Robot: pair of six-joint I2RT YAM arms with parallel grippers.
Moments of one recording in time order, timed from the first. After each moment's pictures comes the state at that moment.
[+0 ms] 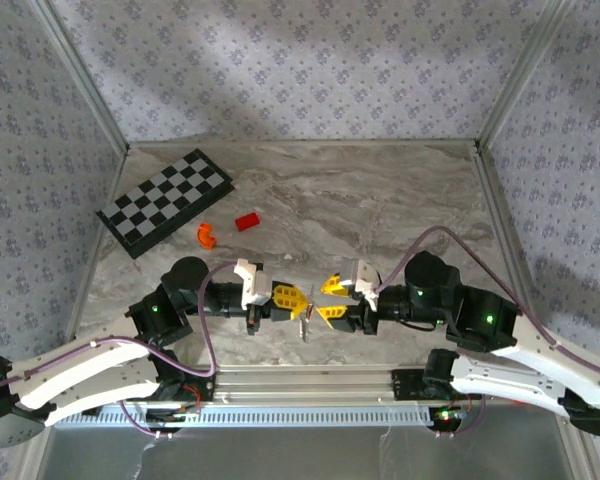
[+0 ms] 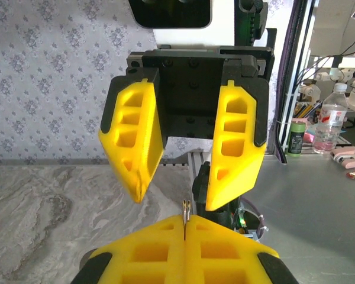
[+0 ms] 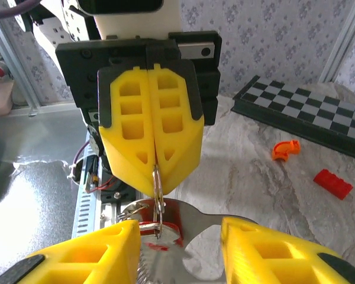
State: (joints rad) left arm -1.06 0.77 0.68 0.10 0.56 -0.01; right arm 1.13 0.72 0.94 -0.50 -0.24 -0.09
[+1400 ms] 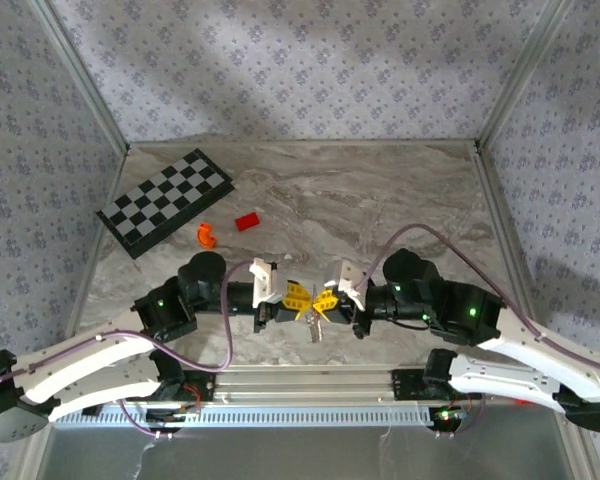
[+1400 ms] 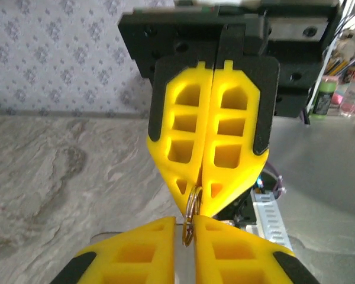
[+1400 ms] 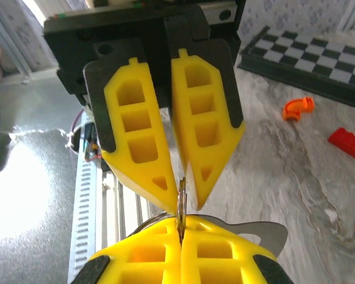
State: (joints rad) left arm -1.06 0.84 0.75 -0.11 0.47 0.08; right arm 1.13 0.82 1.00 -0.63 -0.24 -0.09
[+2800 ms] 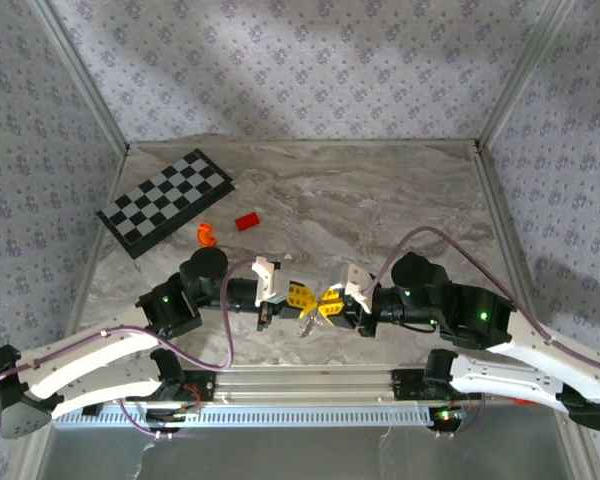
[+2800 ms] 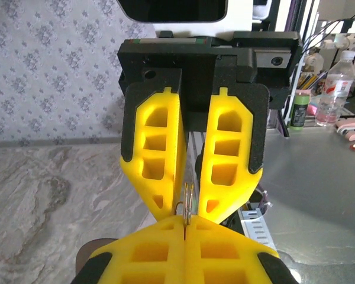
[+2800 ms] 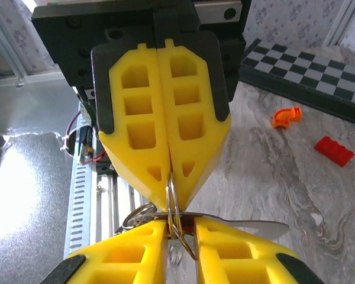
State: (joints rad) left arm -1.06 0.88 0.76 0.01 0.58 0.07; right arm 1.16 0.75 0.97 -0.61 -0.19 -0.10
